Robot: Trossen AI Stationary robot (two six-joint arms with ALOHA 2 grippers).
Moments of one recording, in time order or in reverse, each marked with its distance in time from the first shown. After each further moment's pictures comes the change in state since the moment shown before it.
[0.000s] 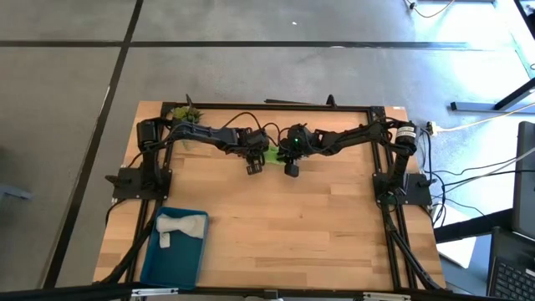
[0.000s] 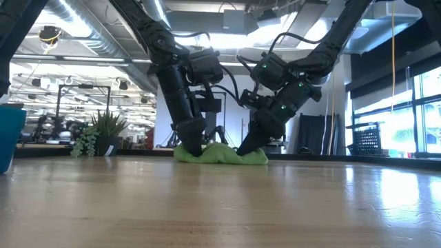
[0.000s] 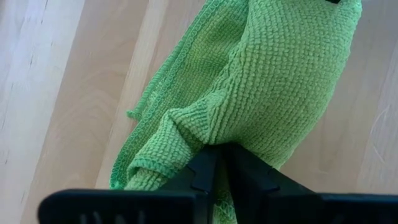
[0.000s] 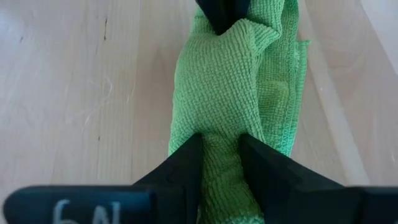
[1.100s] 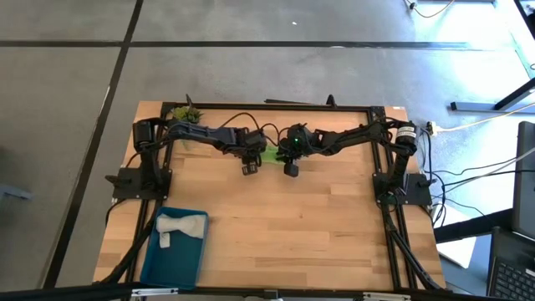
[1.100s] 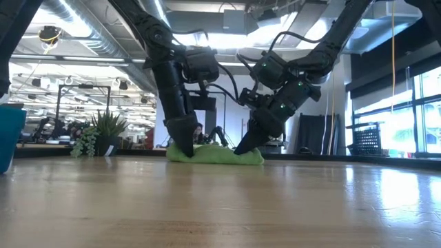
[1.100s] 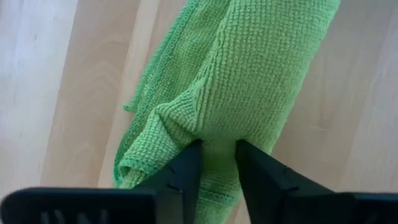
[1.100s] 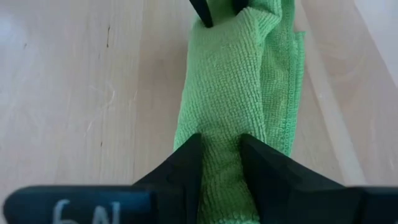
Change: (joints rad) left arm -0.003 -0.063 -0.003 -0.076 -0.031 0.029; right arm 0.000 -0.001 0.003 0.005 -0.001 0.000
